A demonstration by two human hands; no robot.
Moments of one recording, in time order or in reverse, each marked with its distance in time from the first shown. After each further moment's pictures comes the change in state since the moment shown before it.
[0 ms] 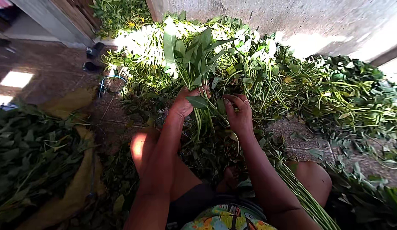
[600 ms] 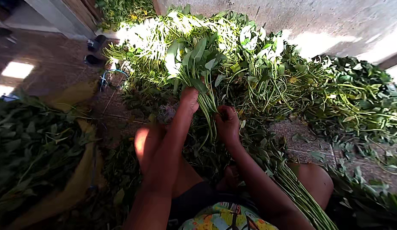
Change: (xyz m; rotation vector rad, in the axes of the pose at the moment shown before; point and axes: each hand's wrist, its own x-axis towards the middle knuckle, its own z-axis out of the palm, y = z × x) left_hand 0.016 -0.020 0.009 -0.006 0.455 -0.033; right_hand -0.038 0.007 0.048 0.143 -0.004 0.207
